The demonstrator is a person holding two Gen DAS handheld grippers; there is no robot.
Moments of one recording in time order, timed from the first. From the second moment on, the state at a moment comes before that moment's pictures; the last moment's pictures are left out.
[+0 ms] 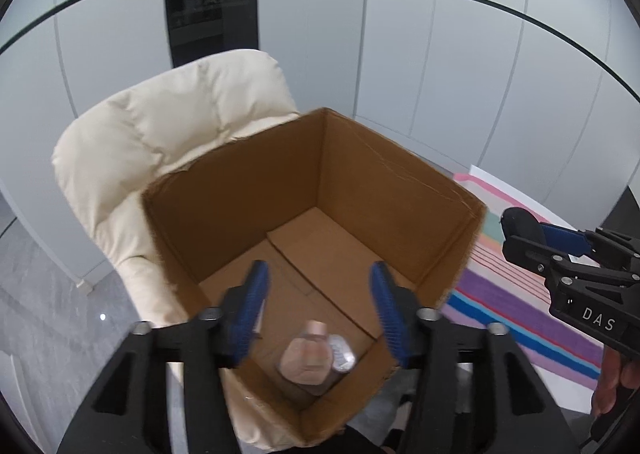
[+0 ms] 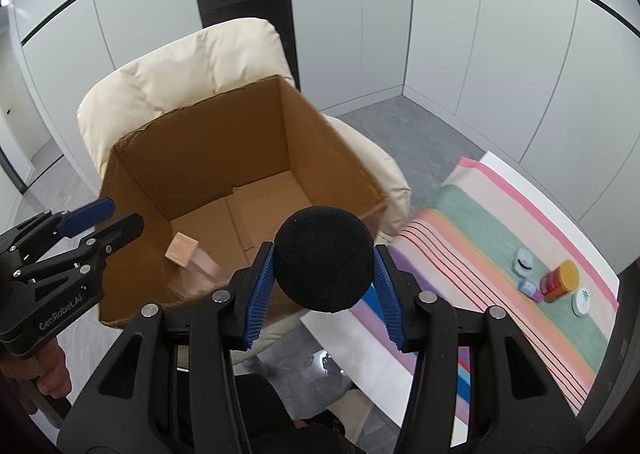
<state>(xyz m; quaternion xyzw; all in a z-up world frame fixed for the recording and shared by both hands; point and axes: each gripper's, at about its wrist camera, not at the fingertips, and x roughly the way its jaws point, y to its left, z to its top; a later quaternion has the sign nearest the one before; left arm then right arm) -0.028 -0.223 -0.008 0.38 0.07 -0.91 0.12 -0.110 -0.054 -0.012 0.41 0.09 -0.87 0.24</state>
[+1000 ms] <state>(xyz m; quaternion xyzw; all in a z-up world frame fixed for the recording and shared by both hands) 0.055 -0.333 -0.001 0.34 0.11 -0.90 0.26 -0.079 -0.178 -0.015 0.41 0.13 -0.84 0.32</state>
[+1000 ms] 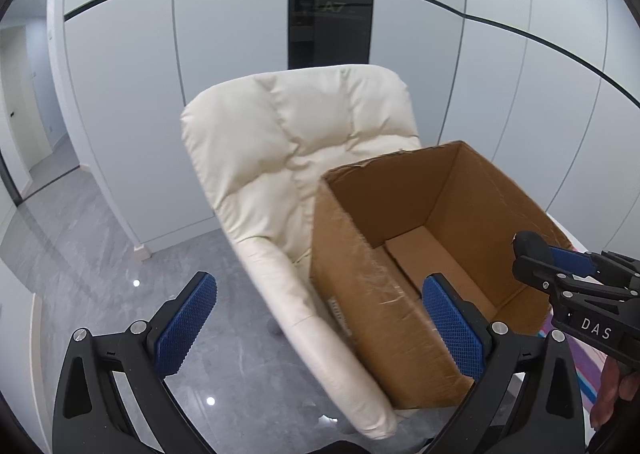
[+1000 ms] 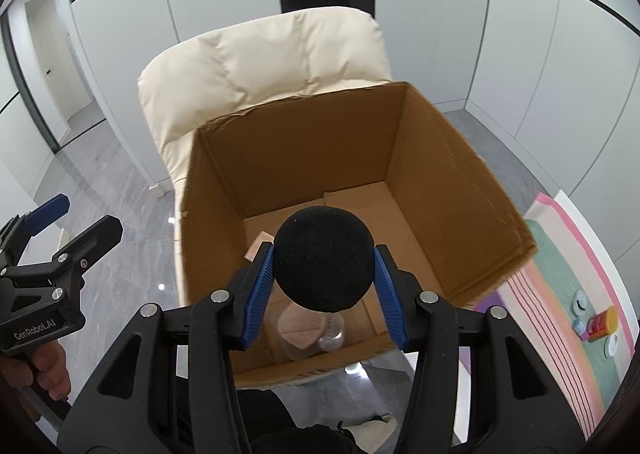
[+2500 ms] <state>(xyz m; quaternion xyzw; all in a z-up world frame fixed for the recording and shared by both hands) -0.018 -0.249 -0.003 0.36 0.10 -0.91 0.19 -0.107 -0.081 -0.018 0.42 0.11 -0.87 0.24</state>
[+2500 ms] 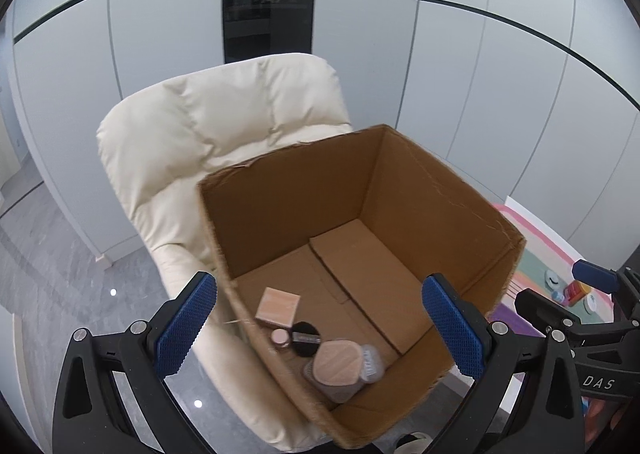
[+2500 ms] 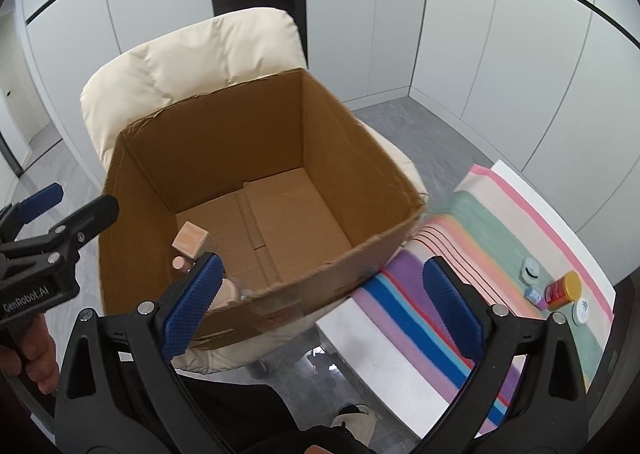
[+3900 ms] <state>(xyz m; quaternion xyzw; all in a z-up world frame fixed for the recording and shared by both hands) -0.097 -0.102 -0.011 0.39 0.06 -0.92 0.06 -0.126 0.084 -0.029 0.44 0.05 -0.89 0.12</state>
